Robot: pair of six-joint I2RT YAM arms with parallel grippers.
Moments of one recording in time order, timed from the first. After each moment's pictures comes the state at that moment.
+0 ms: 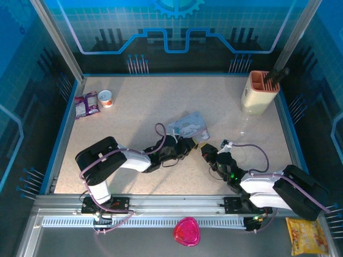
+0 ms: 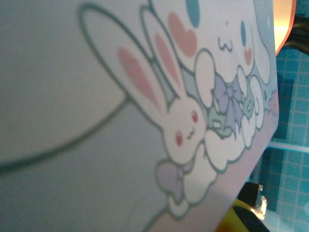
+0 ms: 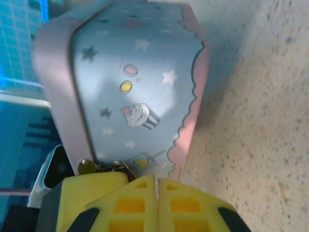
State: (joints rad) left arm -0.91 1.76 0.68 0.79 0.07 -1.53; right arm 0.82 1.19 0.07 0.84 0.34 1.36
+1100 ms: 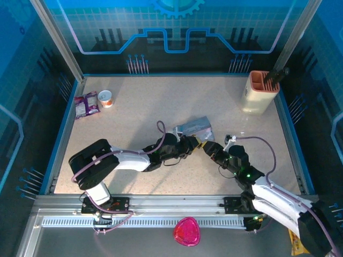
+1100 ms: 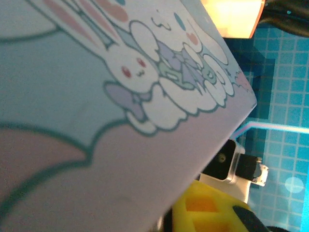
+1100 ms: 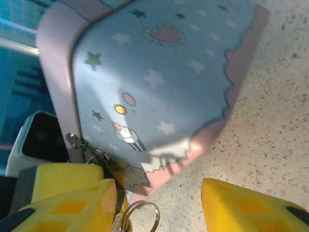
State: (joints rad) left arm -0.92 1.67 0.70 0.68 0.13 -1.50; right arm 0.53 0.71 0.15 0.20 -0.13 1.07
